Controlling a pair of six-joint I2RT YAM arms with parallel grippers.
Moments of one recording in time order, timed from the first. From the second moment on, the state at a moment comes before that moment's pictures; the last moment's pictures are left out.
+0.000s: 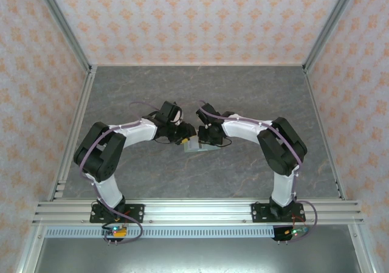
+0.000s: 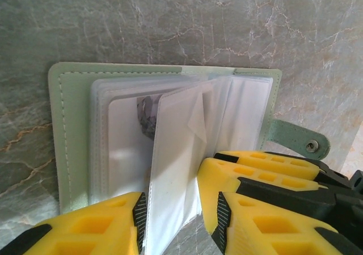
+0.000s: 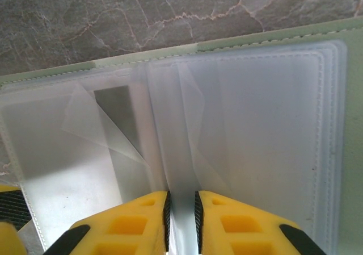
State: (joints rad) left arm -0.47 1.77 0.98 -0.21 0.46 -0.94; right arm 0.69 1.88 1.19 -0.54 -0.09 0.77
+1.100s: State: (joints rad) left arm -0.57 1.87 1.10 -0.06 0.55 -1.05; right arm 0.56 1.51 1.04 -0.57 -0.10 0.83
